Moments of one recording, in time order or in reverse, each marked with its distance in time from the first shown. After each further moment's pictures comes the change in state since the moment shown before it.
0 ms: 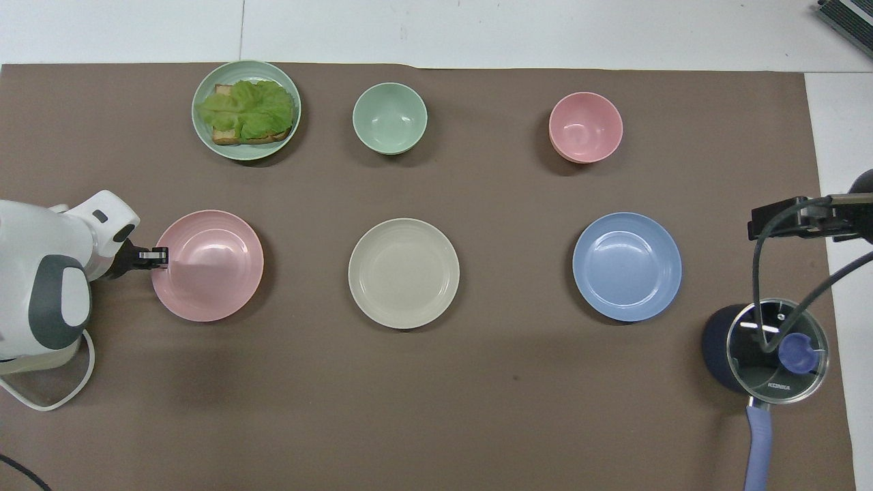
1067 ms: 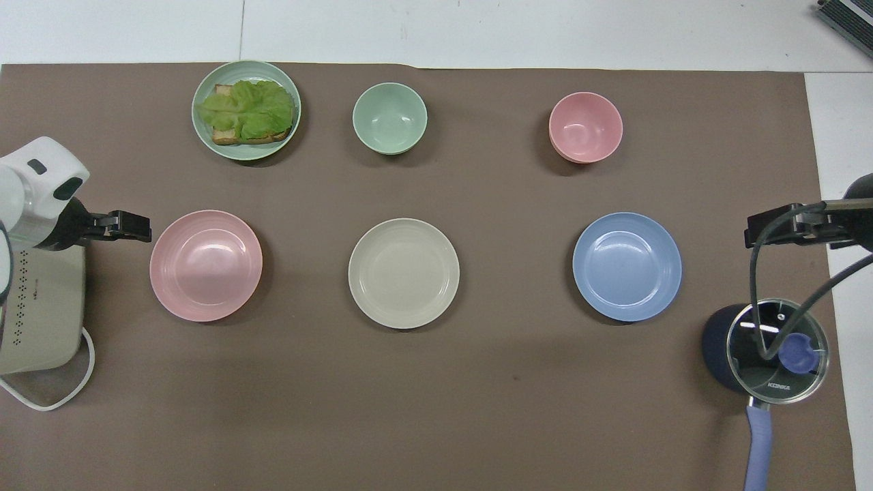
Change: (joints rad) left arm -0.006 -0.008 0.003 0.128 0.000 -0.170 -0.015; right arm 0.005 -0.001 0.002 0.000 0.000 -0.035 0.000
